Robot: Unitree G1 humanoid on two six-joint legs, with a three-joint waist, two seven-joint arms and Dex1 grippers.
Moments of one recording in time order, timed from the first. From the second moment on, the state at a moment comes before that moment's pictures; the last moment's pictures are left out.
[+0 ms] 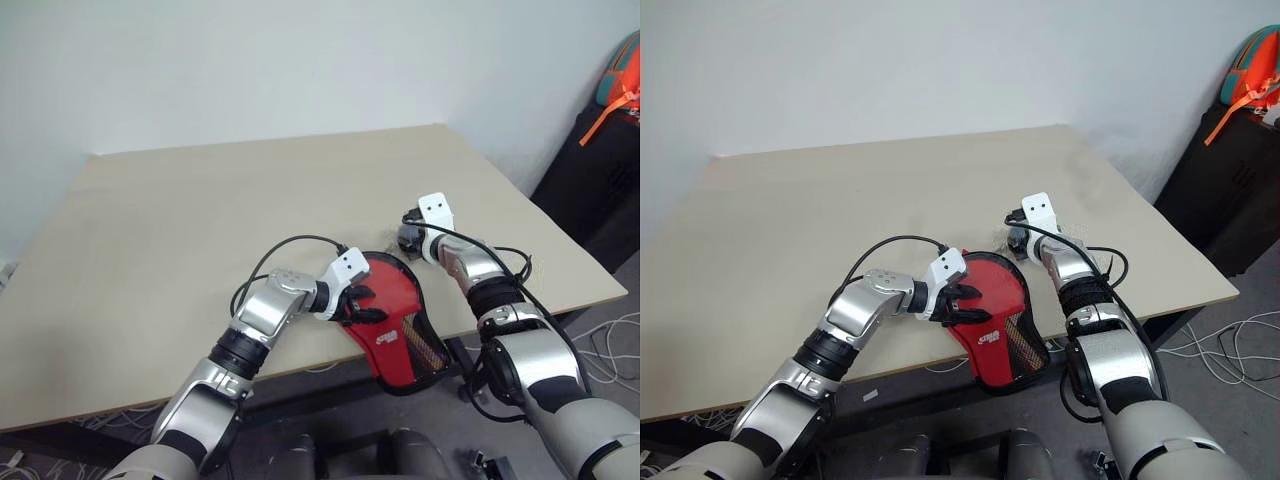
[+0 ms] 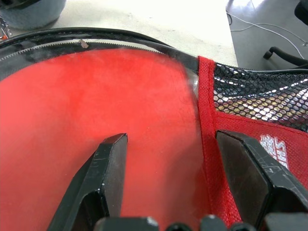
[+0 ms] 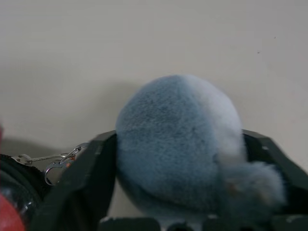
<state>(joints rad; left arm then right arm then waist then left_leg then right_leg) -0.61 0.27 -0.38 0.21 -0.13 0.67 -0.94 -0.95 -0.20 0.03 0.93 0.00 0.44 0.26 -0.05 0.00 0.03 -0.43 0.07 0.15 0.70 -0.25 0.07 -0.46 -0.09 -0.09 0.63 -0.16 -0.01</state>
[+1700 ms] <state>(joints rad) -0.74 0.18 -0.45 0.39 -0.03 0.65 -0.89 -0.27 -0.73 -0.06 -0.25 0.29 1.04 0.66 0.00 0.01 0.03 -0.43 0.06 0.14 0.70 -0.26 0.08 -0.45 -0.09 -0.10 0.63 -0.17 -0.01</state>
